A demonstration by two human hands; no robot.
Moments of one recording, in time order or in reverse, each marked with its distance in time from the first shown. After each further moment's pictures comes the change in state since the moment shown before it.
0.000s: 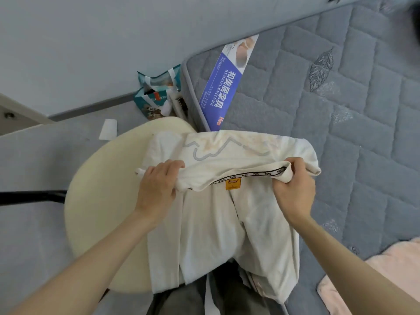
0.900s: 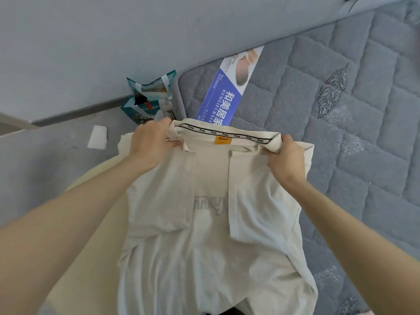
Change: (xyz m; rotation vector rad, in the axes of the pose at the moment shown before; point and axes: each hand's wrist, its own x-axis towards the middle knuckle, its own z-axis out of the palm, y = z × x) left_hand 0.196 -0.043 0.011 0.029 -0.188 -0.241; right_hand 0.167 -0.038 0.049 -0.187 -0.251 0.055
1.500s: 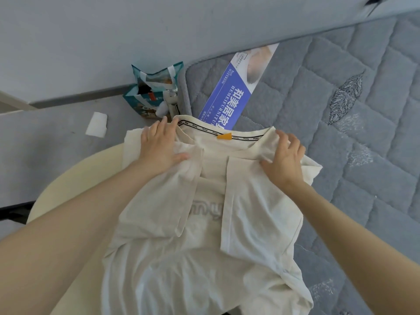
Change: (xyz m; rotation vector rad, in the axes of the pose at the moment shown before) left_hand -0.009 0.001 0.033 0.060 -0.294 -0.148; right_hand 0.013 0.009 0.018 -0.258 -0.114 -0.162
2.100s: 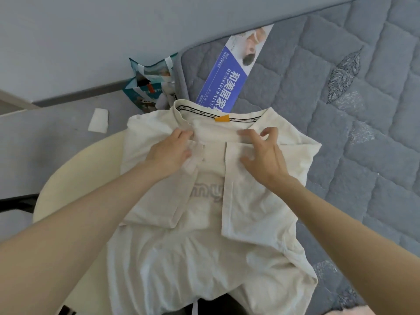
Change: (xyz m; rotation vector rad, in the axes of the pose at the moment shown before) left_hand -0.038 0.018 0.018 -0.107 -0.092 0.133; right_hand -0.037 -0.009 0.021 -0.009 -0.074 -0.216
